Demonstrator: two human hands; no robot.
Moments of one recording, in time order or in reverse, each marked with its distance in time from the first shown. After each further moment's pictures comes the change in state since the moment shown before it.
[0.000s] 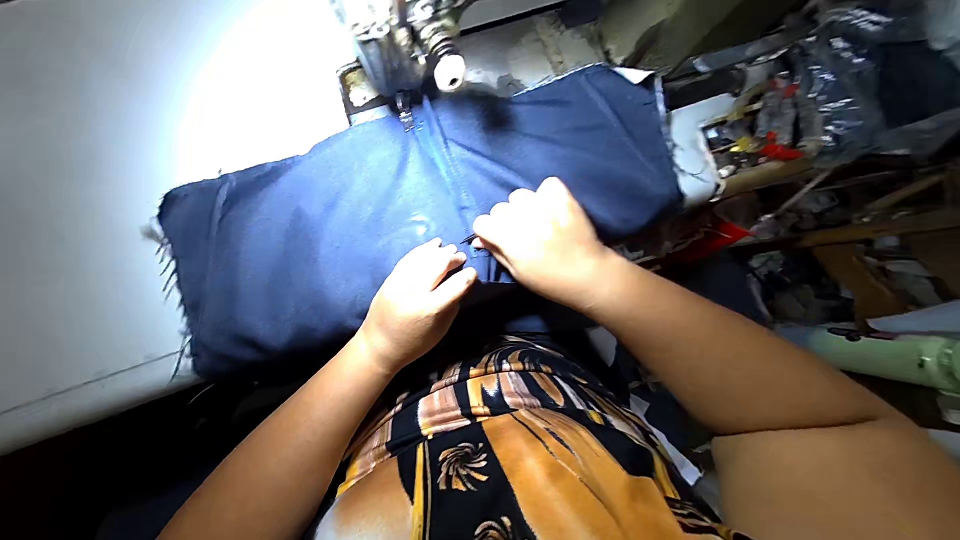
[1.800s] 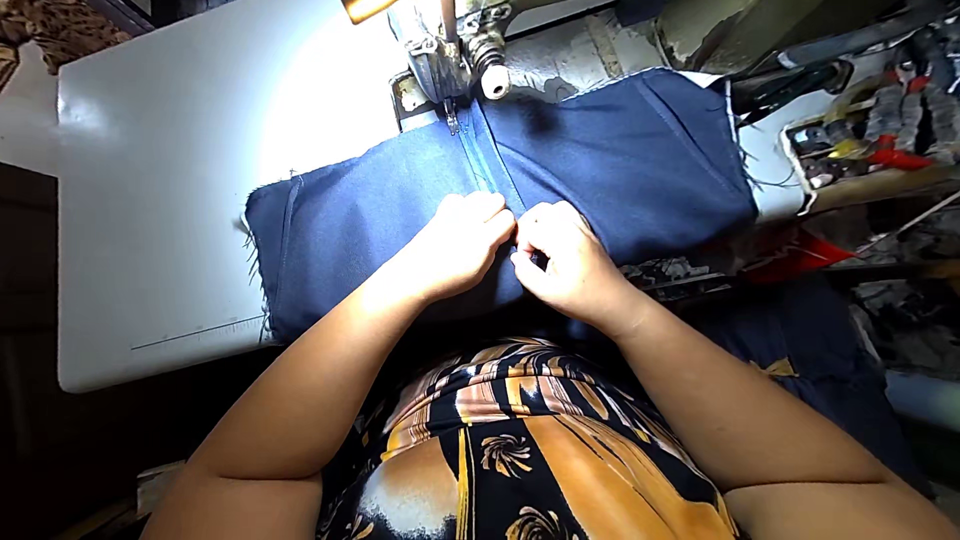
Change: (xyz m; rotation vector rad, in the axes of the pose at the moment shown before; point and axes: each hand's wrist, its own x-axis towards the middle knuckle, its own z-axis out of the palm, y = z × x) left_hand 0.064 -0.036 -0.020 0.056 -0.400 0.020; right_hand -0.011 -0.016 0.033 0.619 0.242 0.168
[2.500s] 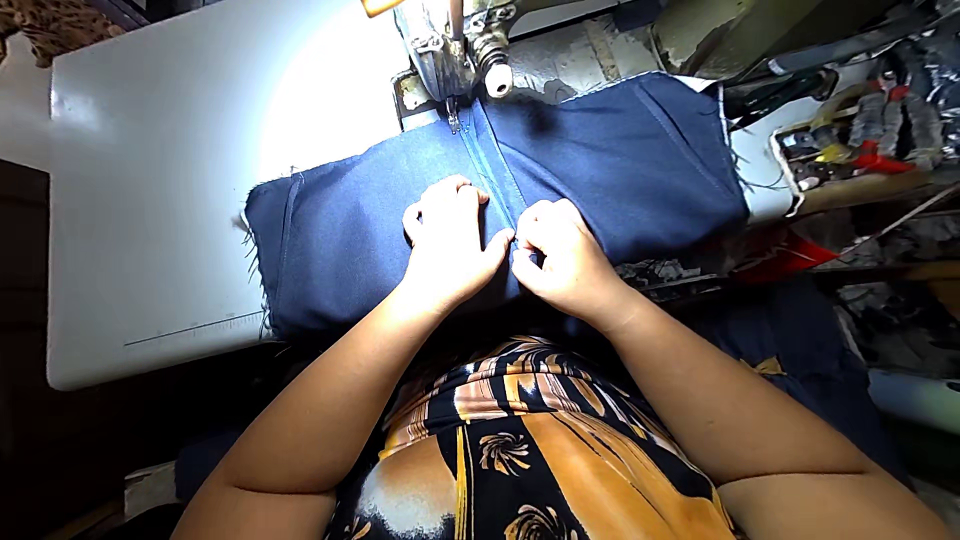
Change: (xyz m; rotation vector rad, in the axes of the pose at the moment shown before) left_hand -0.001 0.030 0.004 -0.021 0.118 -0.683; right_hand 0.002 0.001 0.002 -0.030 0.000 -0.021
